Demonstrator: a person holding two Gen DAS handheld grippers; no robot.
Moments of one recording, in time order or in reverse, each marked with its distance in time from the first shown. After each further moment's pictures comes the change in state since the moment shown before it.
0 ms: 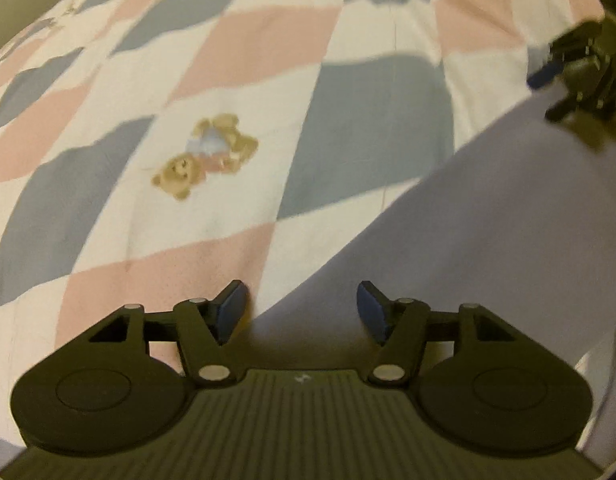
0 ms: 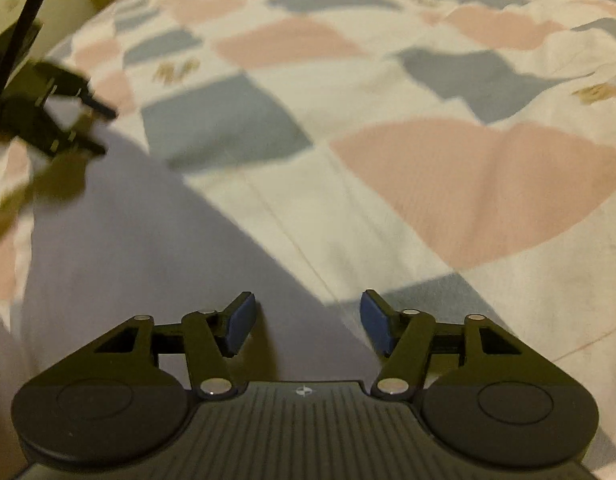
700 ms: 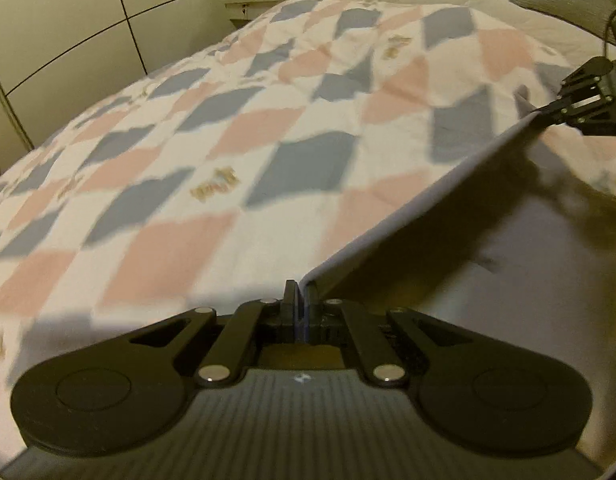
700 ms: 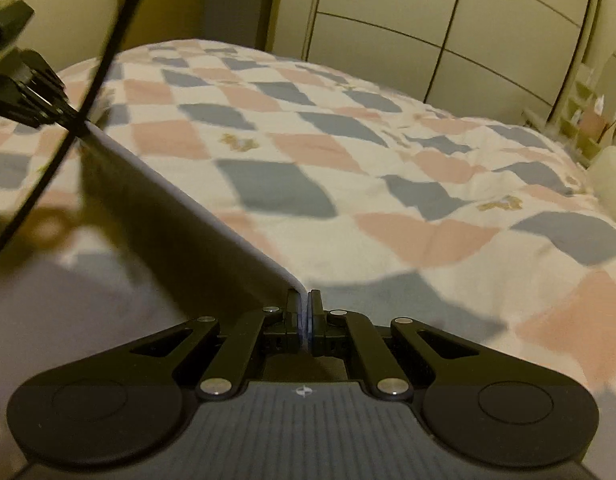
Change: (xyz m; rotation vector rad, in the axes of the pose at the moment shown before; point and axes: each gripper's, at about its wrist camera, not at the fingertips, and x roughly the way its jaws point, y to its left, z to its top) left arm -0.195 -0.159 -0.133 -0.092 -0.268 0.161; right arm -0.147 0.163 -0.145 -0.147 -0.342 -0.297
